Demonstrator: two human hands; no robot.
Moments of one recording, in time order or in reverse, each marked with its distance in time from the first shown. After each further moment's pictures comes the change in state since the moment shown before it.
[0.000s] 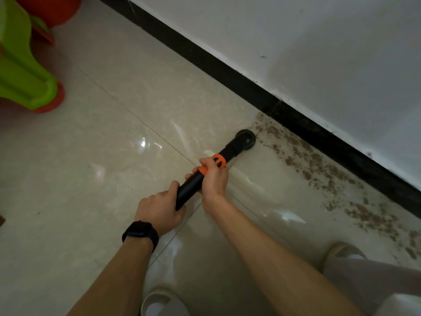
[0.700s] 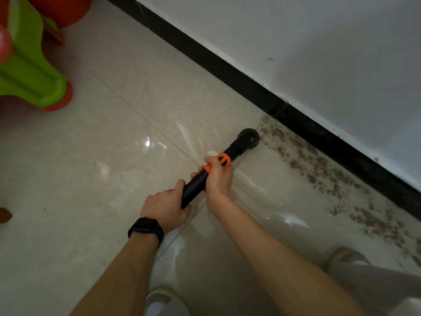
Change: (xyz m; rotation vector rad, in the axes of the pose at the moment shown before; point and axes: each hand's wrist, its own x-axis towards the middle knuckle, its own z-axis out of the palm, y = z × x) left_hand 0.003 0.001 -0.002 -0.018 -0.008 0.003; right_hand 0.003 -0.002 0.002 -0.042 0.018 -0.022
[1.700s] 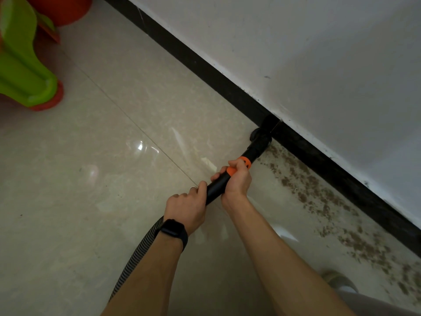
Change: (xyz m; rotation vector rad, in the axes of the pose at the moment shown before) left_hand 0.039 0.078 0.008 0.175 0.118 0.066; right_hand 0.039 -0.052 -0.031 0.110 0.066 -0.051
